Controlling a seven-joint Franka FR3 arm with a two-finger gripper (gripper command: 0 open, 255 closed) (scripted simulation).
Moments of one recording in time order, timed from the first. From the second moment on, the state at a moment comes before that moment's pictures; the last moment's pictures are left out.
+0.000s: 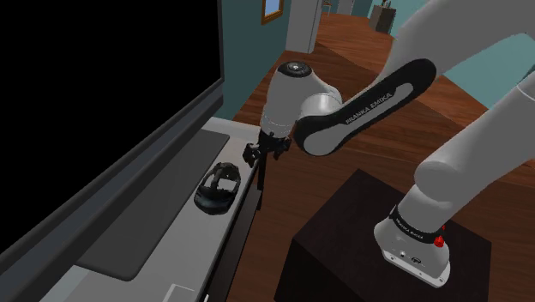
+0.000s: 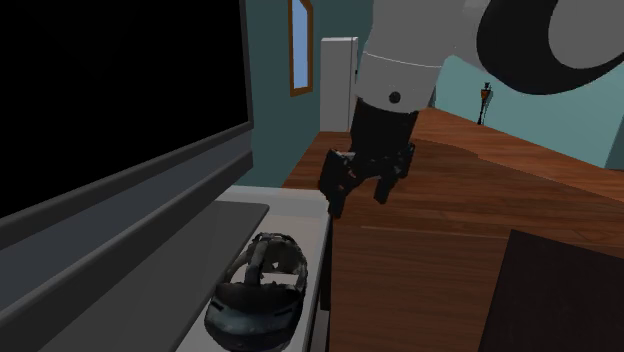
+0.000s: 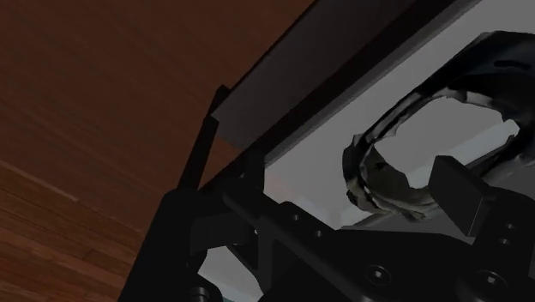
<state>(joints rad) -0.31 -0.18 0.81 -2.56 -0.10 2.61 0.88</state>
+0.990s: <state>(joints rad) -0.20 0.43 0.69 -2.22 -1.10 2.54 1.76</state>
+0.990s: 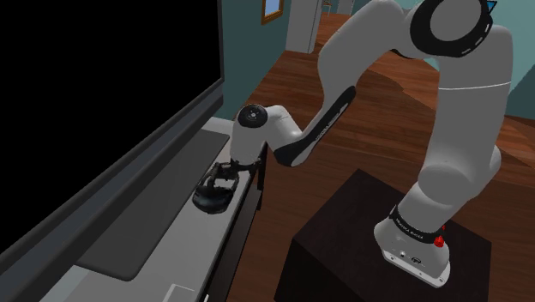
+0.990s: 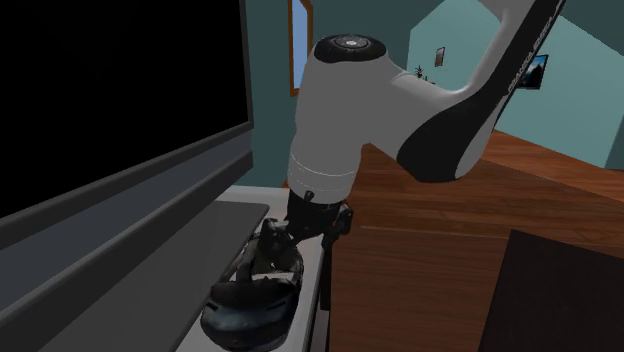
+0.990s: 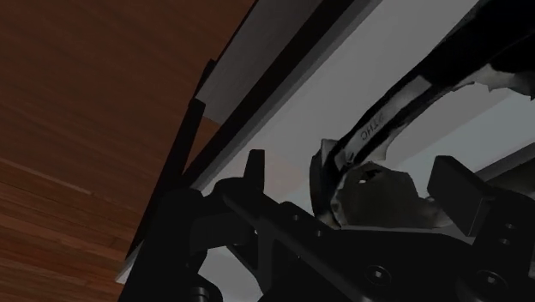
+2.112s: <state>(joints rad) -0.22 0.40 0.71 -2.23 -1.06 2.53 1.73</state>
